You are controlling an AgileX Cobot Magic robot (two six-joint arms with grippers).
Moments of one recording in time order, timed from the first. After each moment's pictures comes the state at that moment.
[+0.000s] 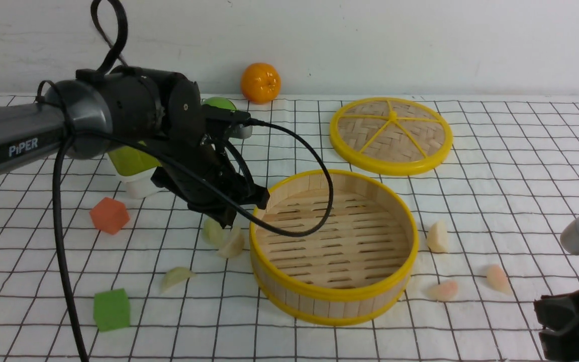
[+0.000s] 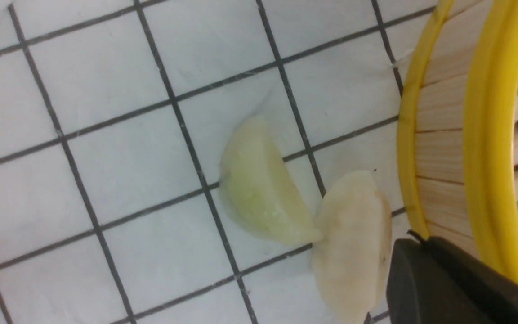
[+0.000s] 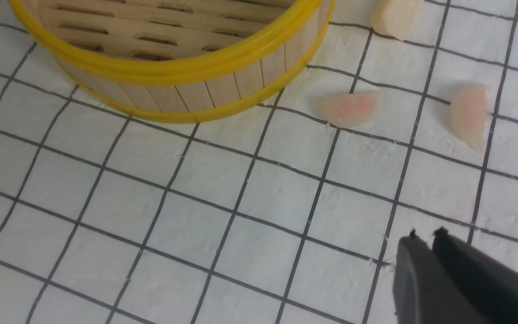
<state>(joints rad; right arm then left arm) 0.27 0.93 -0.55 0.21 0.50 -0.11 -0.38 1.97 -1.53 -0.08 0.76 -0.01</state>
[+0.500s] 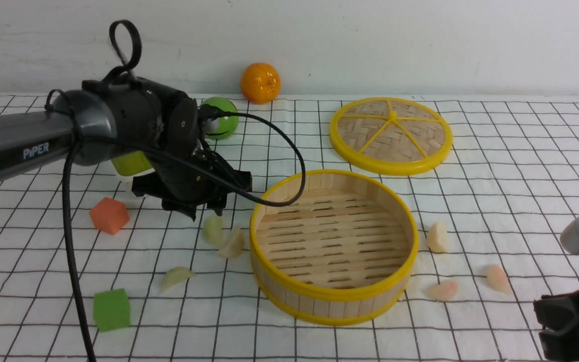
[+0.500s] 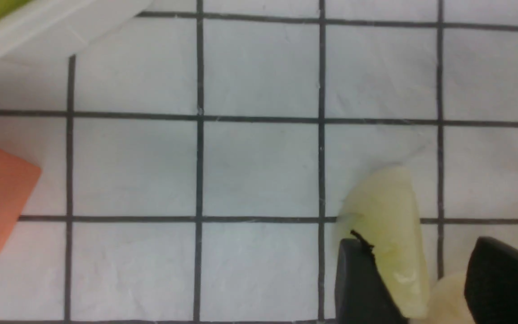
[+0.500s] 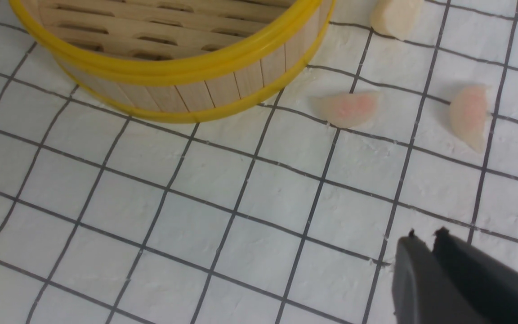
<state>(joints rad) 0.27 0.93 -0.55 0.21 0.50 -0.11 -0.36 2.03 -1.53 0.11 0.69 -0.46</state>
